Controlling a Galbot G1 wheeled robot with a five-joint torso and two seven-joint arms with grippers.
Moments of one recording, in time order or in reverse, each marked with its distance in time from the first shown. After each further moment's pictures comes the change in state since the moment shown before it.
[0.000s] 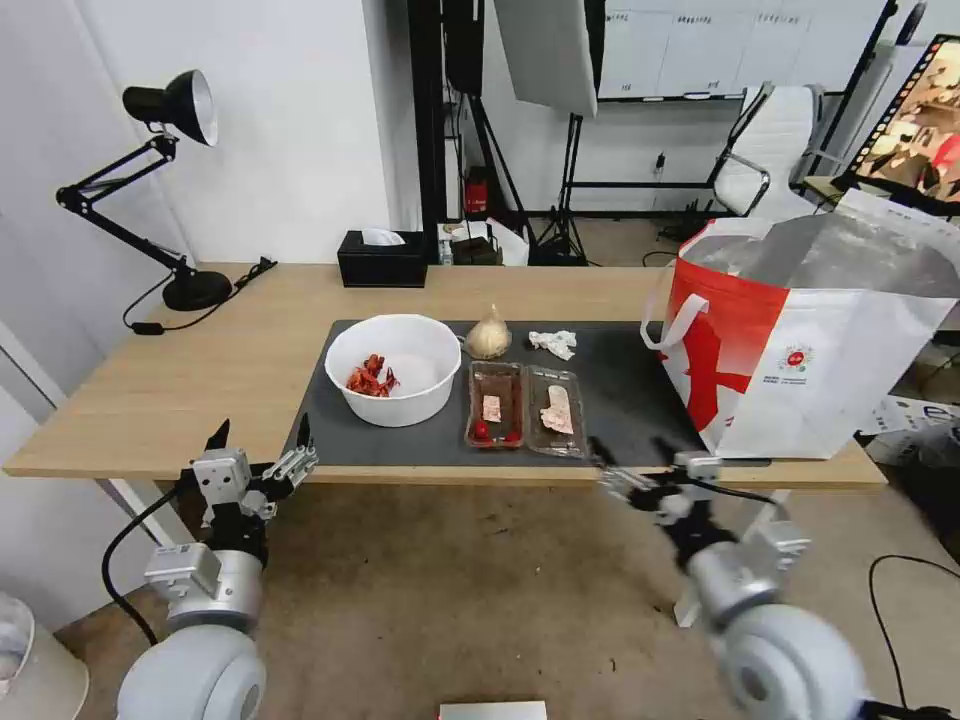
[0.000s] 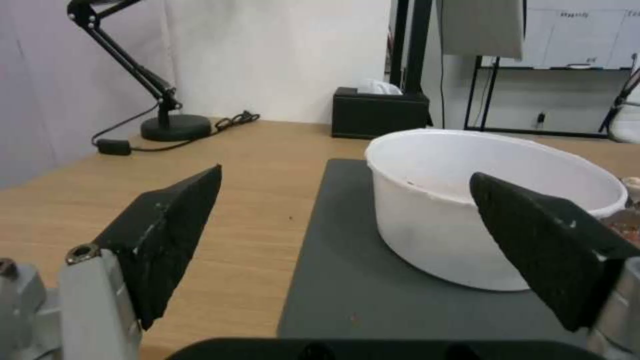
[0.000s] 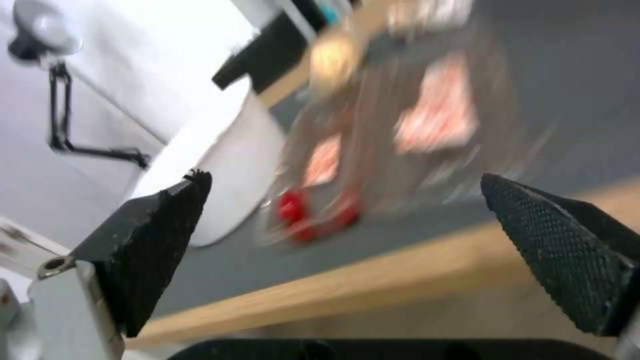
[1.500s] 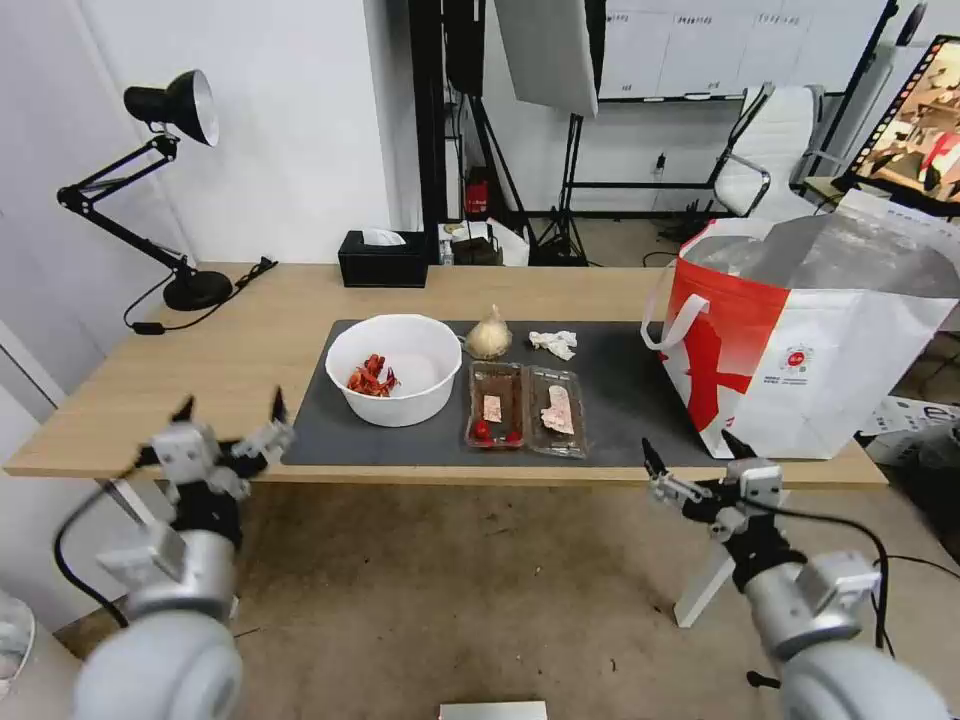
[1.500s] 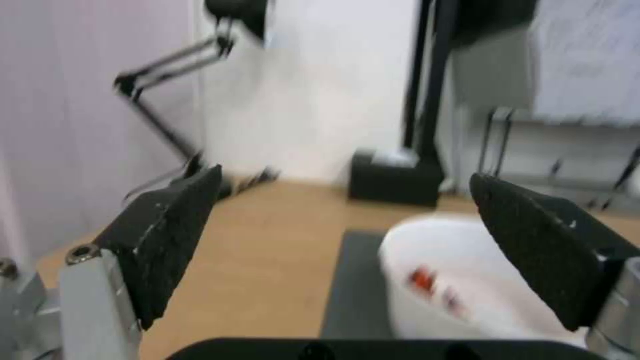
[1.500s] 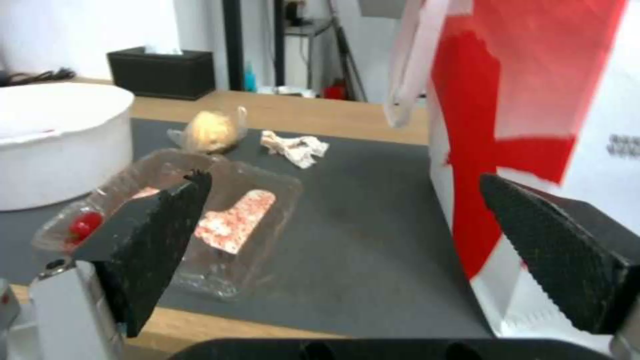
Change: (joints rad) left arm -0.072 0.043 -0.045 -0.121 -0.063 0.134 -0.106; right arm -0.233 -0.020 0.379 0.145 -0.653 -0.056 -0.276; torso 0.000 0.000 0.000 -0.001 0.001
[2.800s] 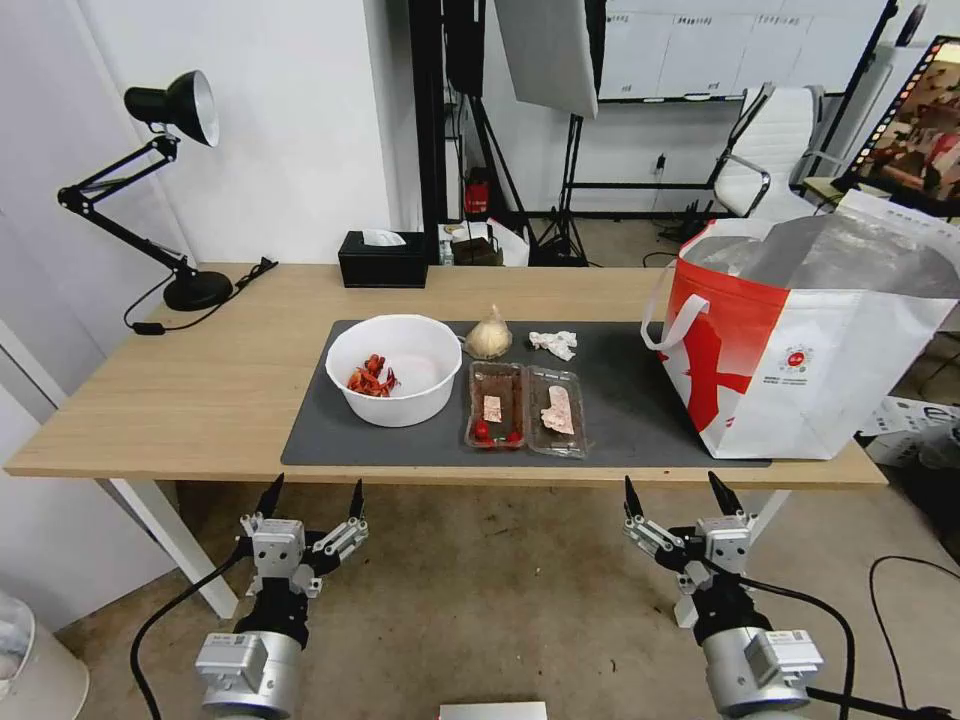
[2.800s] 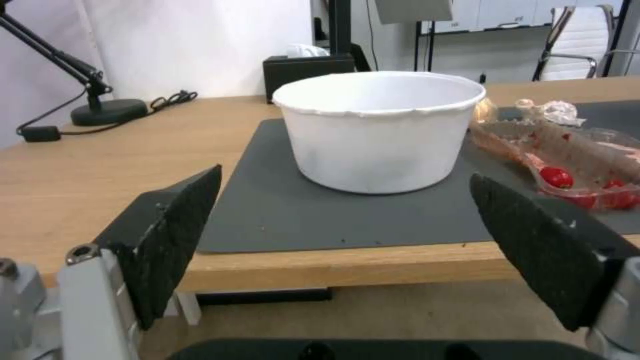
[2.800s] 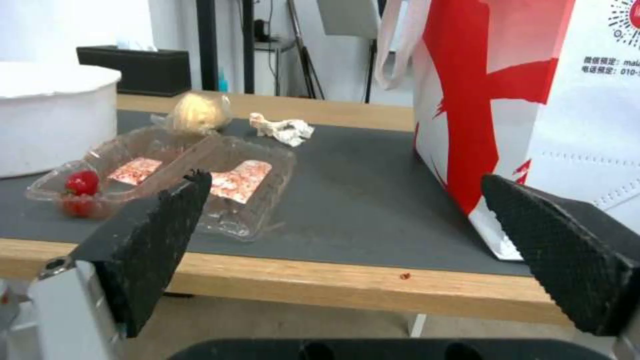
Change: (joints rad) left arm 0.269 -0.291 0.068 0.112 0.360 -0.261 0.393; right arm -0.156 0.345 -0.094 -0.069 -0.384 0.276 -0.078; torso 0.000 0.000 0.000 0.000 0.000
